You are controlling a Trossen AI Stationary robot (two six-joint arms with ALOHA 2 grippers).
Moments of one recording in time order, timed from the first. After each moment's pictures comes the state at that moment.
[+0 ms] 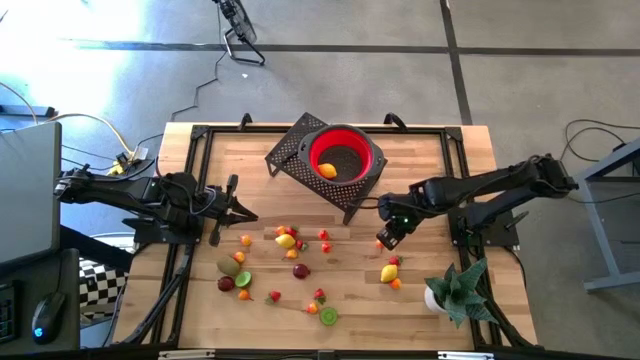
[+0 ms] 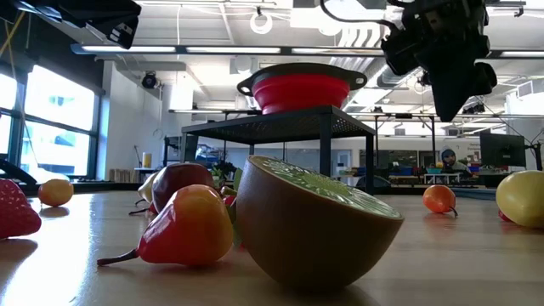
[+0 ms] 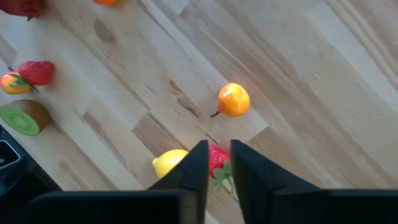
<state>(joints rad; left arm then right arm) -0.13 0.49 0.49 -0.17 0.03 0.04 0.11 1.33 0.96 -0.88 -0.13 0.96</state>
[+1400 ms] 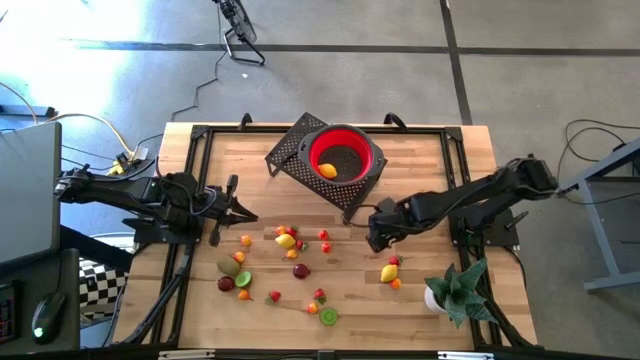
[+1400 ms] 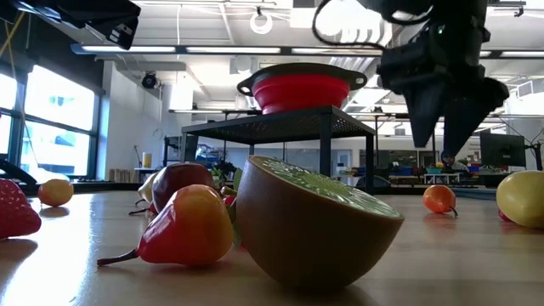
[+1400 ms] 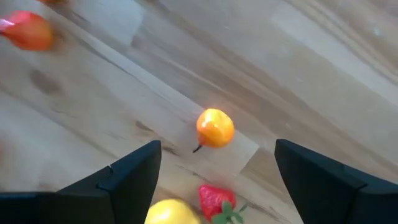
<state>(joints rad) -0.13 0.49 0.49 -0.18 0.03 0.04 0.21 1.49 0.97 -0.85 0.07 1.23</state>
